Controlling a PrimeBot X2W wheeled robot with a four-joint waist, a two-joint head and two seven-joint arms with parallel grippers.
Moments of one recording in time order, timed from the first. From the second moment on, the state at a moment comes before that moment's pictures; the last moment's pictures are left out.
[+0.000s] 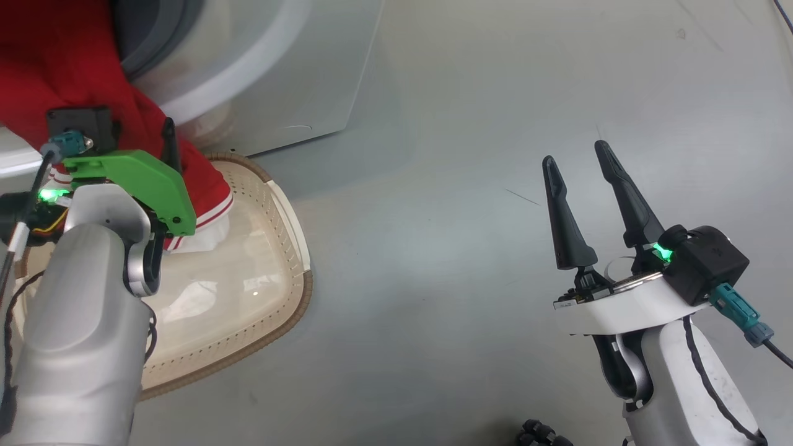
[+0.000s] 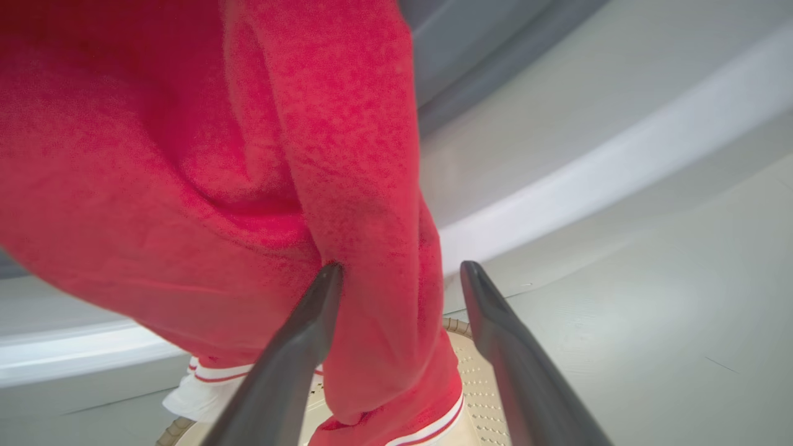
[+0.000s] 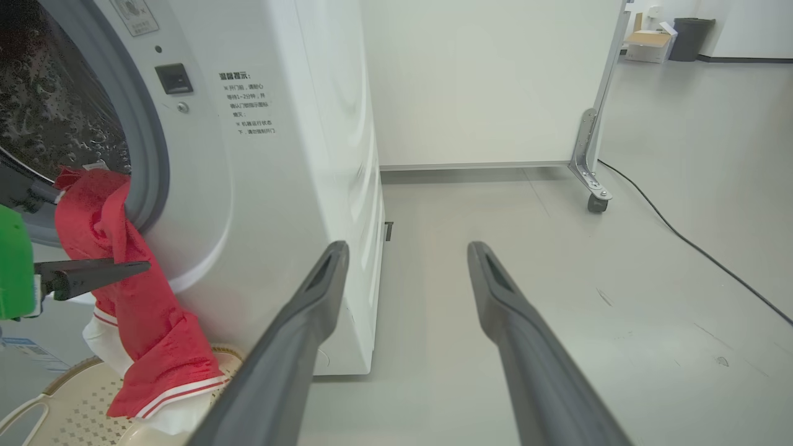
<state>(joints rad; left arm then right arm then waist) -0.67 0.13 -0.16 0.56 -0.34 0.05 0.15 -0.21 -0.05 0.24 -0.01 0.29 0.09 -0.26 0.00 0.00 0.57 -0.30</state>
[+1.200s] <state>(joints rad) -0.72 0.07 -0.16 0.72 -0.32 0.08 -0.04 -0.22 -0.04 0.21 0.02 0.26 0.07 -0.26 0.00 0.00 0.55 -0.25</state>
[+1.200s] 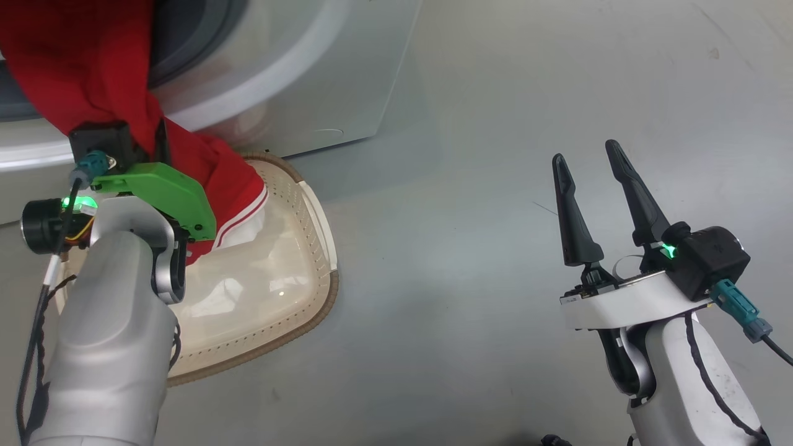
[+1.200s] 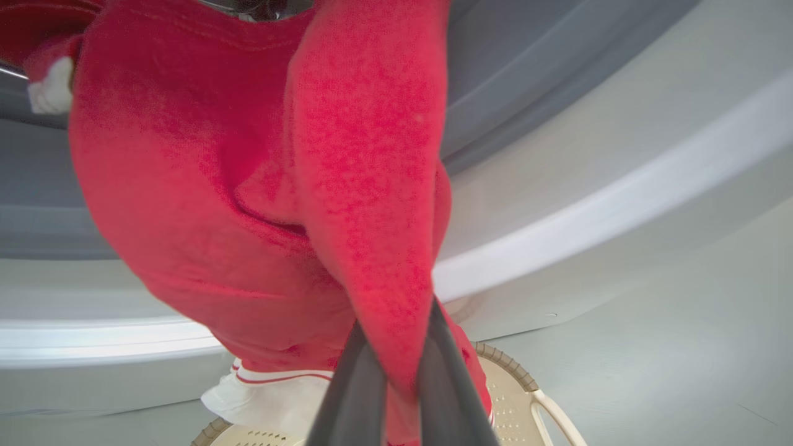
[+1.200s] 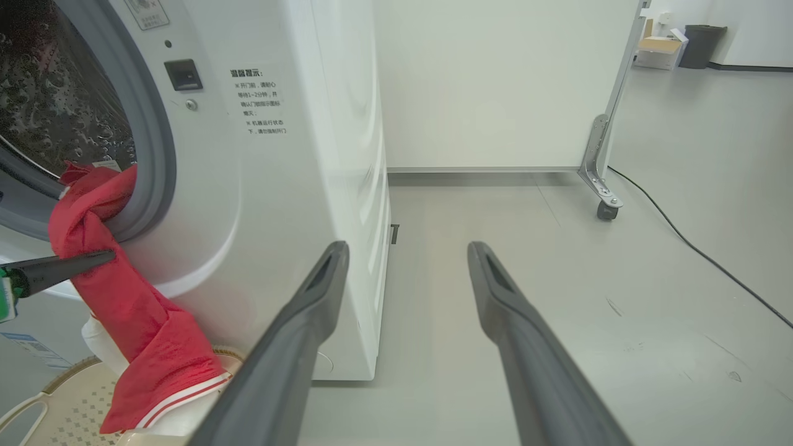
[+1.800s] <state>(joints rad) -0.57 0.03 -0.20 0.57 -0.32 0.08 -0.26 -0.18 -0.06 0.18 0.04 0.23 0.07 -0.26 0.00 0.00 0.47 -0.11</state>
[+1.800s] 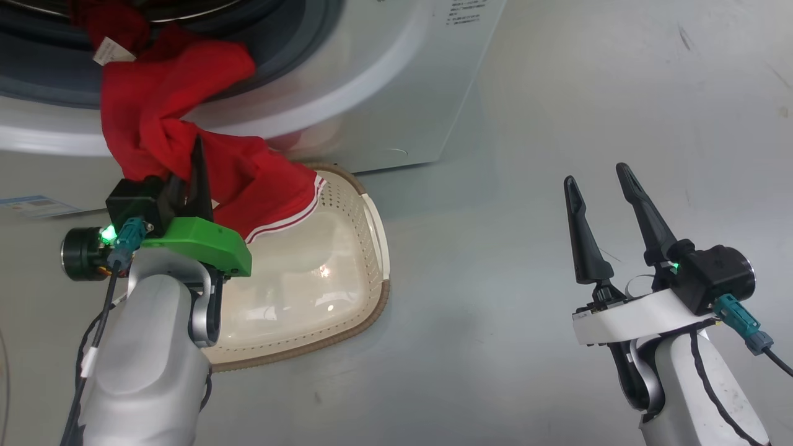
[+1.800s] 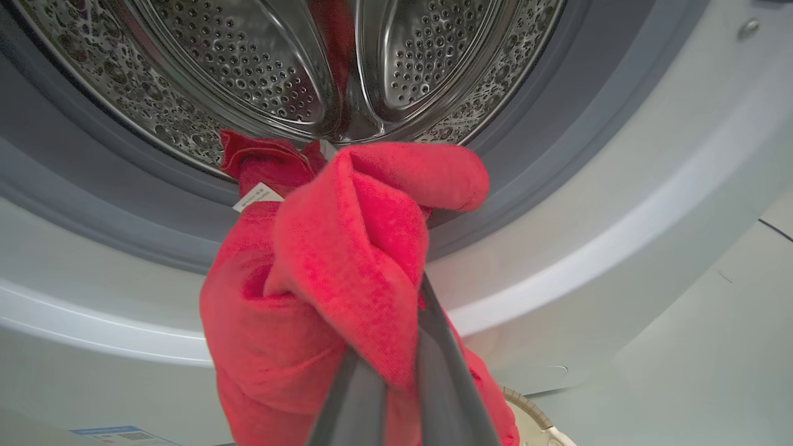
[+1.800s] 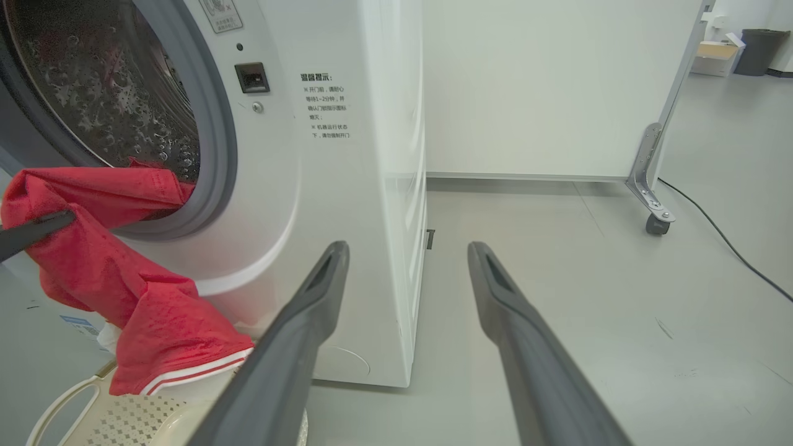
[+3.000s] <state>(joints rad) -0.27 0.03 -0.36 0.27 -0.30 0.10 -0.26 -0.11 -0.06 0.22 0.04 0.25 0.08 -0.26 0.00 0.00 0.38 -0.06</state>
